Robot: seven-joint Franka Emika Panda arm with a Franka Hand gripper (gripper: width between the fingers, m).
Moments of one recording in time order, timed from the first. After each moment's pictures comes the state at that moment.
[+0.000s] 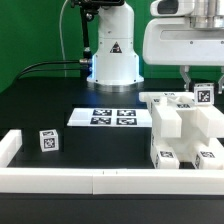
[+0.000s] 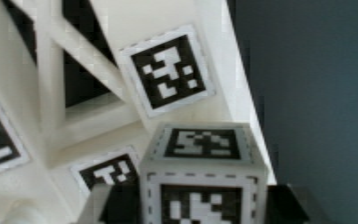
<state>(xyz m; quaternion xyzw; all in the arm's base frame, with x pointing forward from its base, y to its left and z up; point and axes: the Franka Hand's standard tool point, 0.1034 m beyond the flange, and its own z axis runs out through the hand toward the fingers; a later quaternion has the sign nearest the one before) 0.533 0.122 0.121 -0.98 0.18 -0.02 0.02</state>
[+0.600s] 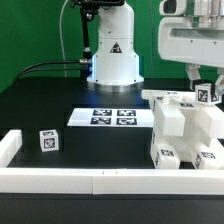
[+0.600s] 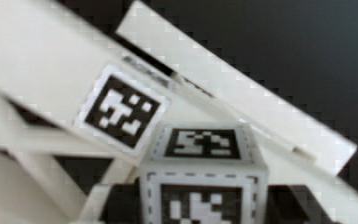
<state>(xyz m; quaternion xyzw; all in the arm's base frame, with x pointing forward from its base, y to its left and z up) 0.540 0.126 0.122 -0.83 0.55 -0.01 0.03</state>
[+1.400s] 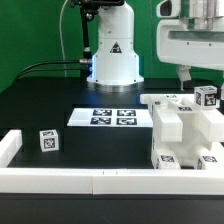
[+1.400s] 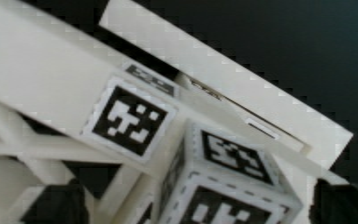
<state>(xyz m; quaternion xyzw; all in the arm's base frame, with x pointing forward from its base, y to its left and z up) 0.543 0.120 0.120 -0.89 0.46 -0.01 0.04</state>
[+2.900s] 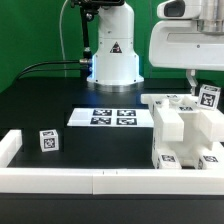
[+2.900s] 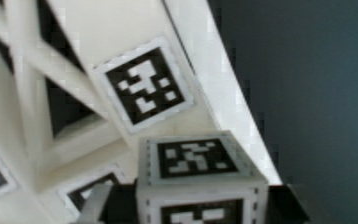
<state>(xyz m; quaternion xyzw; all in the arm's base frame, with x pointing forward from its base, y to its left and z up) 0.549 0.128 0.118 -0.95 0.30 -0.01 0.01</state>
